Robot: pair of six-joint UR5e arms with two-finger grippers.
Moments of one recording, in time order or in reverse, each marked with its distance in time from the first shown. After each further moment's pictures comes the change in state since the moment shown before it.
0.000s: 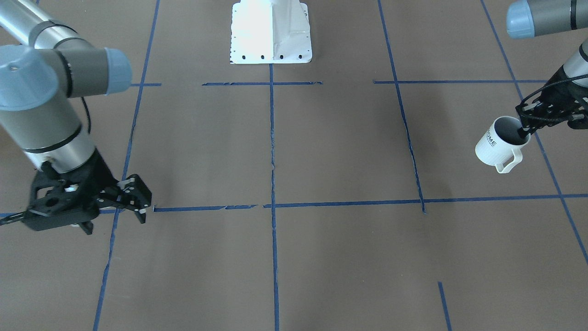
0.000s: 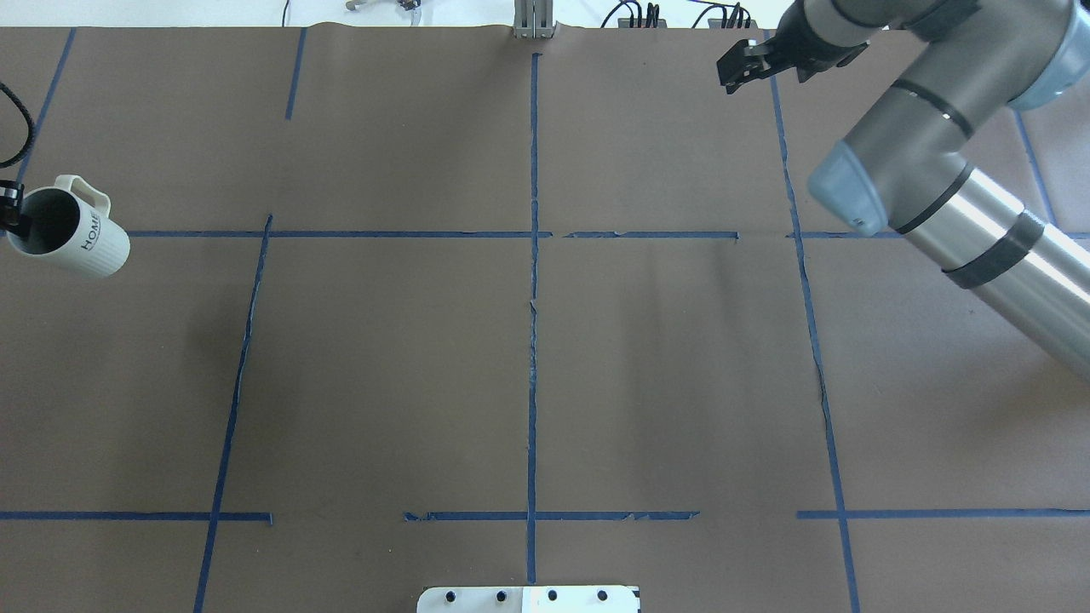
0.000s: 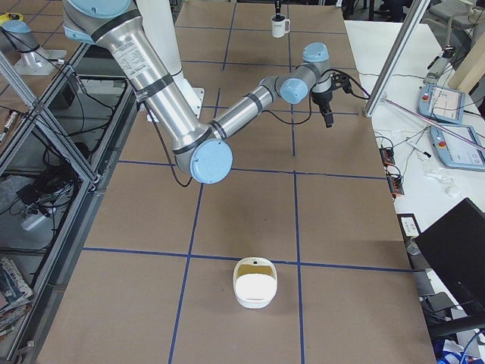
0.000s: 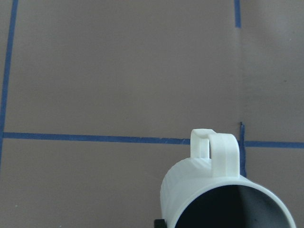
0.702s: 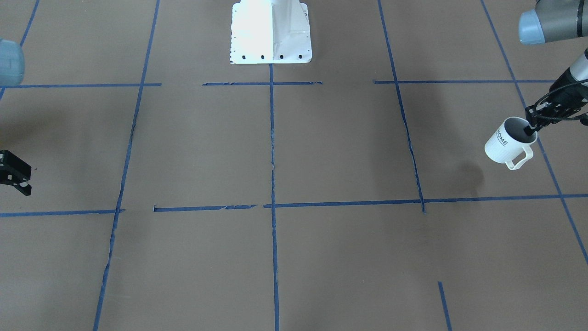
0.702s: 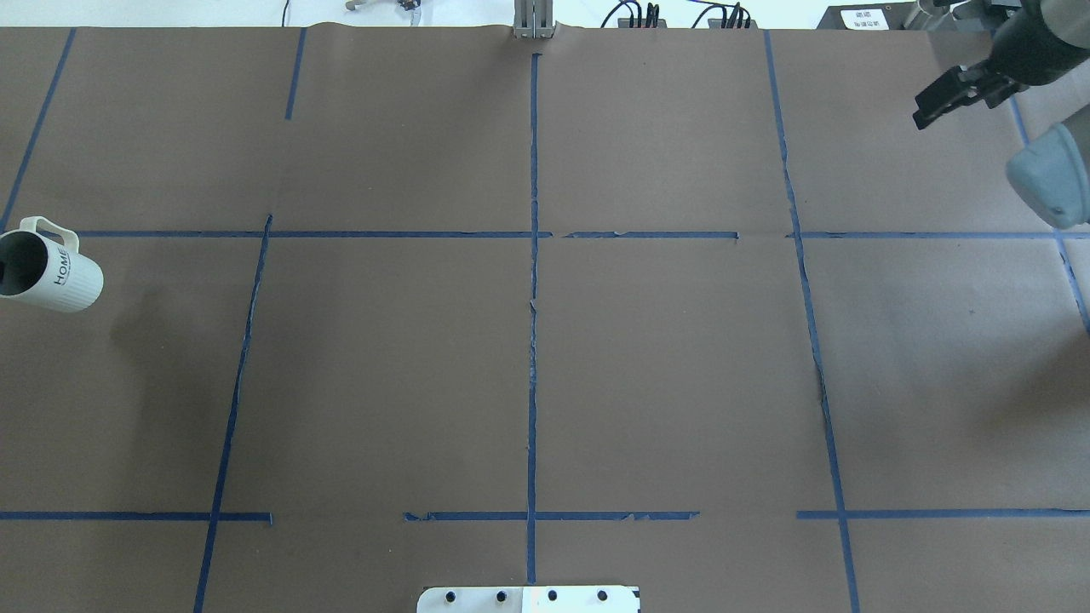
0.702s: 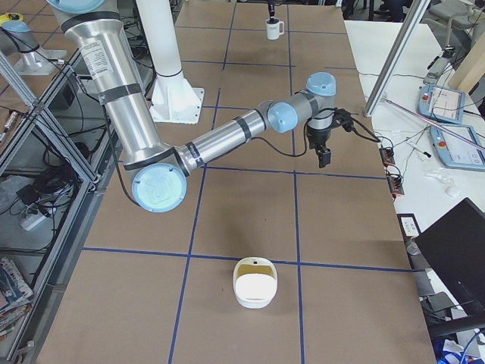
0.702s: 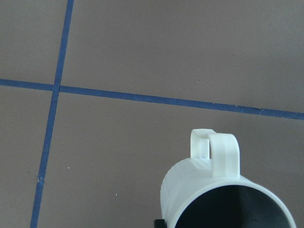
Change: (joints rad) left arm 0.015 0.133 0.139 -0.363 -0.025 -0.183; right arm 0.185 -0.273 0.156 -0.174 0.148 -0.407
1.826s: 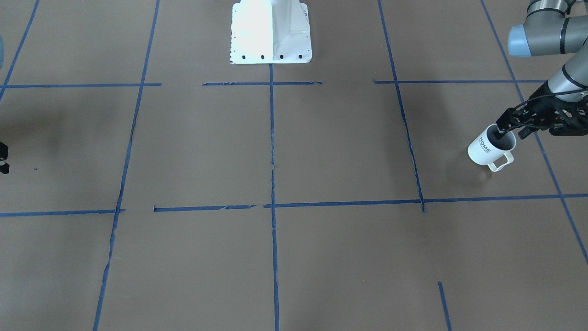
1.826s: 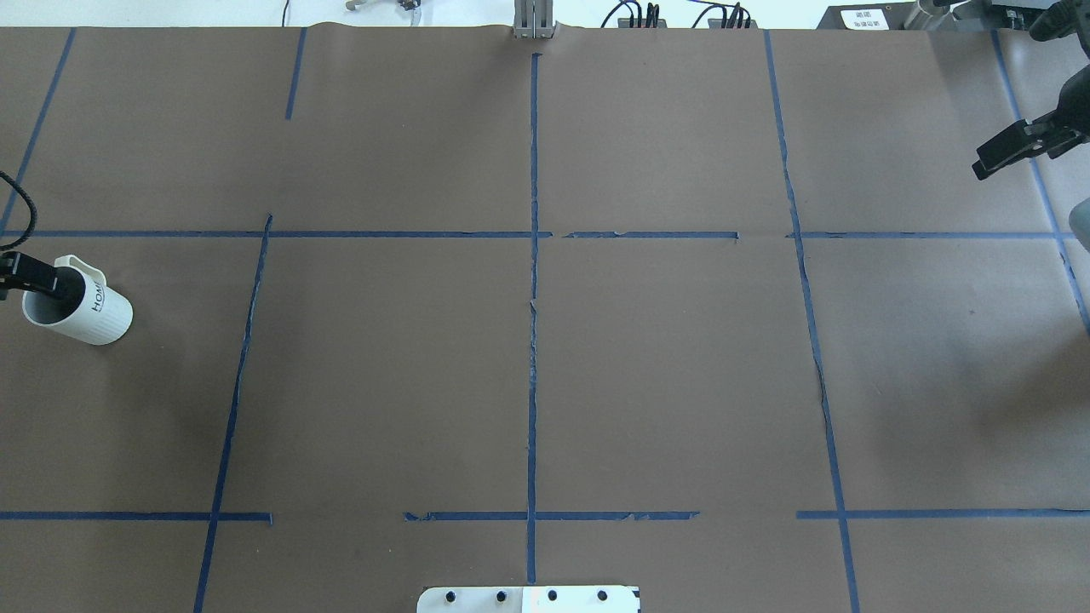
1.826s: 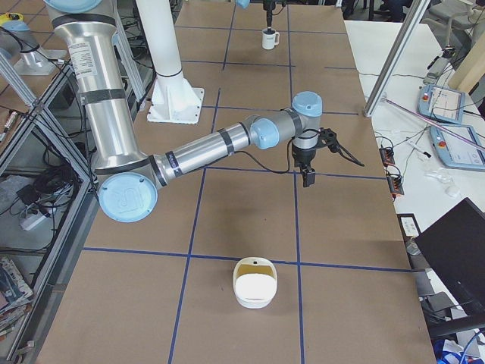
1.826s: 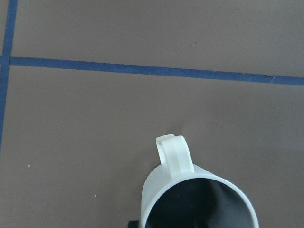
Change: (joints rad) left arm 0.042 -0.026 0.058 -0.034 -0.040 0.117; right arm 0.023 -0.115 0.045 -0.006 0.008 -0.035
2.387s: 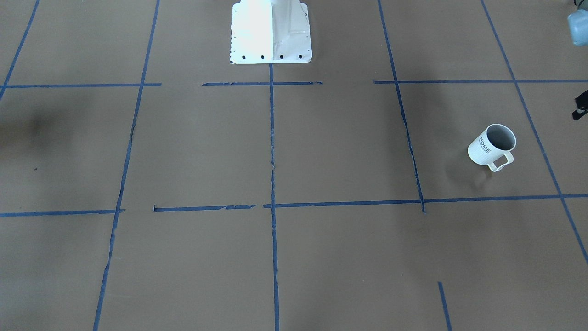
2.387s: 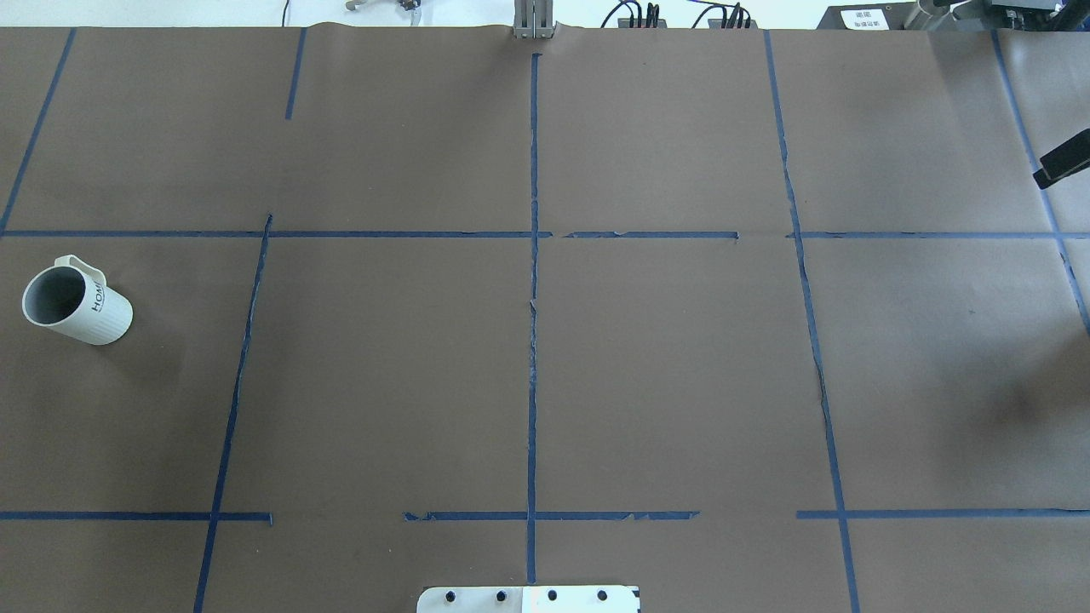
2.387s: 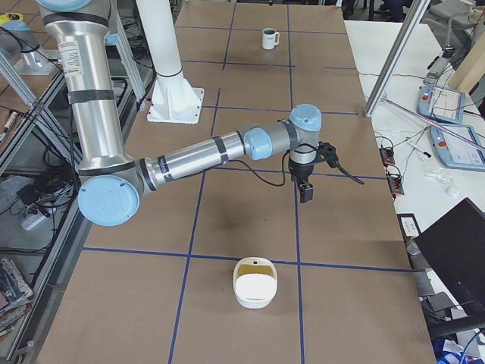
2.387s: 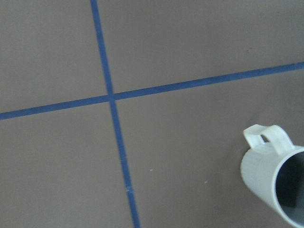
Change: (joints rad) left arm -0.360 -0.002 -0.018 0.452 -0.030 0.715; right arm 0.089 -0.073 -0.005 -0.048 0.012 -0.169
